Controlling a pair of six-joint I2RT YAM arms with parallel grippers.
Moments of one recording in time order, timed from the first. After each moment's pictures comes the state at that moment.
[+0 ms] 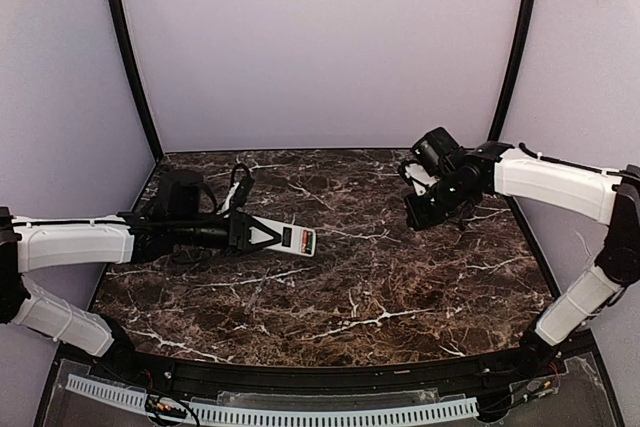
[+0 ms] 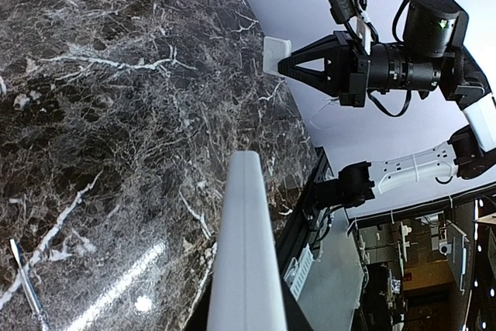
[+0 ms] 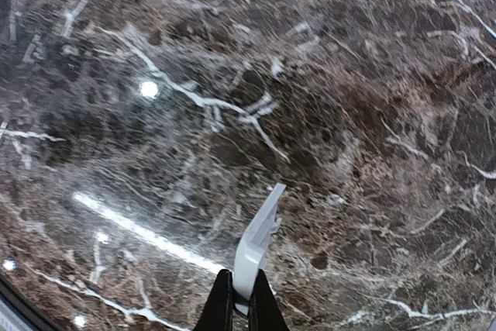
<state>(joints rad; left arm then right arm) -0.64 1.28 0.67 0.14 0.64 -0.76 0.65 1.51 1.20 -0.75 0.01 0.26</state>
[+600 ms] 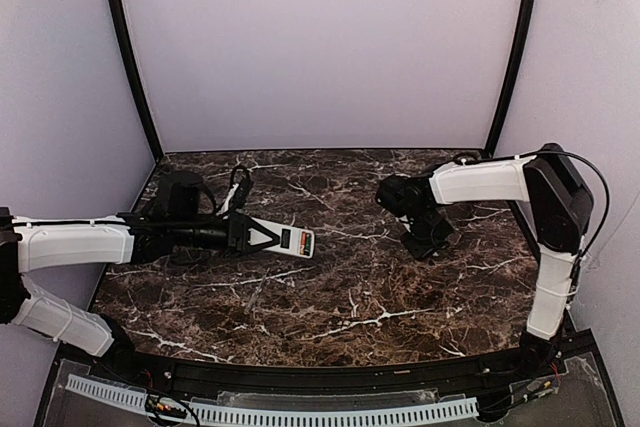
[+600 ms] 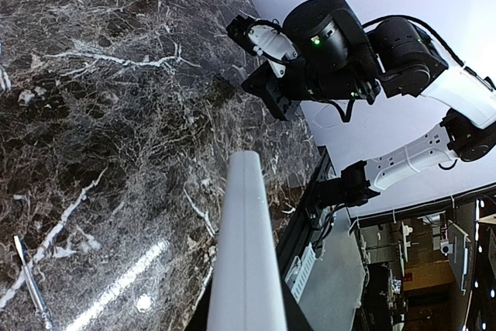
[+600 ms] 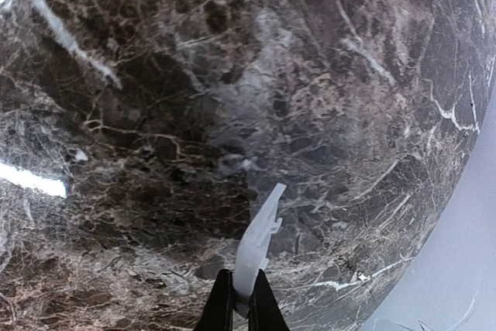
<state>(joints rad) -0.64 1.28 0.66 0.13 0.65 -0.75 0.70 1.91 1.30 -1.01 0.43 0.25</state>
